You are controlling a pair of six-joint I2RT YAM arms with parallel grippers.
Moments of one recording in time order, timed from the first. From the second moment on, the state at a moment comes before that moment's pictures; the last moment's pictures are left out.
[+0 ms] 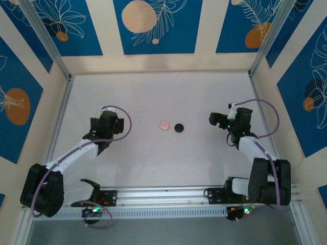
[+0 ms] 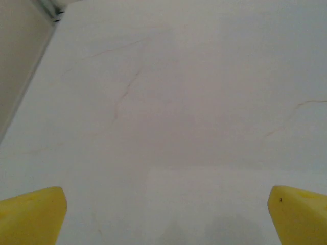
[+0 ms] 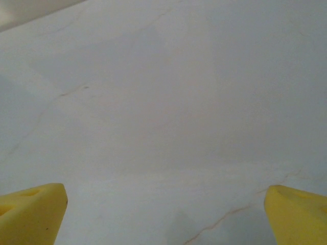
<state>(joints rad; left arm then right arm) -0.38 1.19 0.58 -0.07 -0.56 -0.12 -0.12 1.27 0.53 0.12 -0.25 0.18</state>
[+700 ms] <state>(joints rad) -0.19 1.53 0.29 0.94 -0.42 0.12 -0.18 1.36 0.44 0.45 -0.41 0.11</state>
